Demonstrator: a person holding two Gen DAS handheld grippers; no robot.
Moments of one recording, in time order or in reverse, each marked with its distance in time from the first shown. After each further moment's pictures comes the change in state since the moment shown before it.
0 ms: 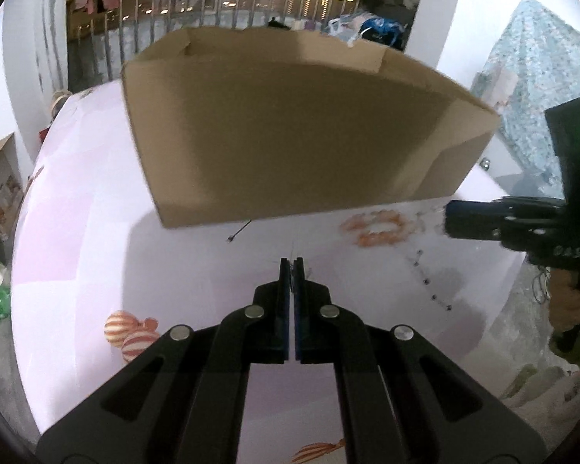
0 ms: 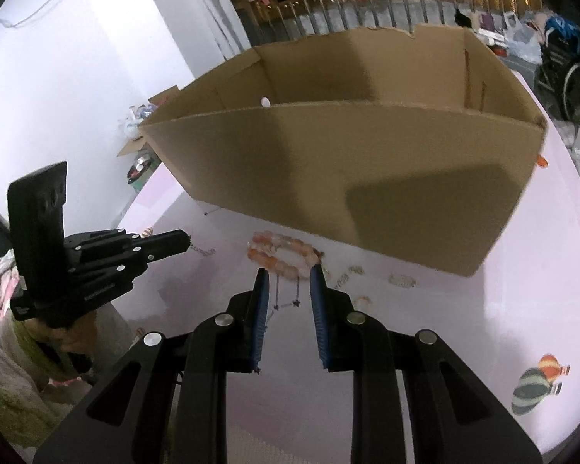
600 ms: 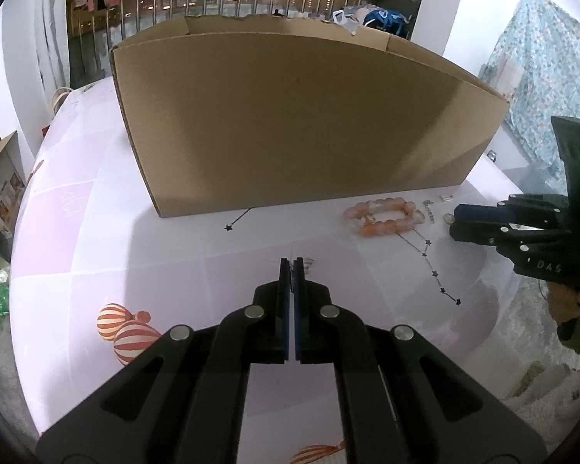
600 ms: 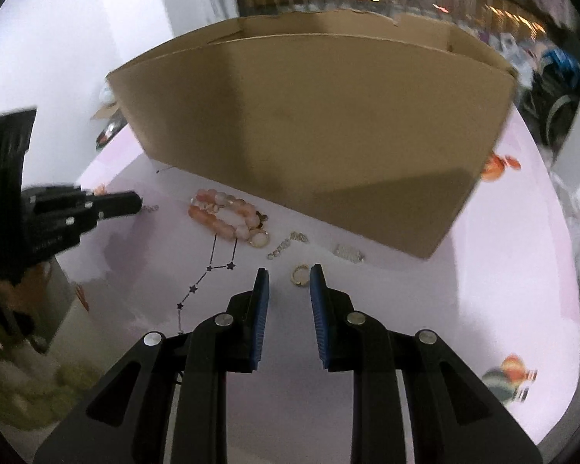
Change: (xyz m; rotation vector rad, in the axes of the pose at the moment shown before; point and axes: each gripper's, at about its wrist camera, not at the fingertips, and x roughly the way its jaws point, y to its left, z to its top) left arm 0.007 0.001 0.003 0.013 0.025 0.024; right arm 0.012 -0.006 -0.013 -0.156 0.040 -0.157
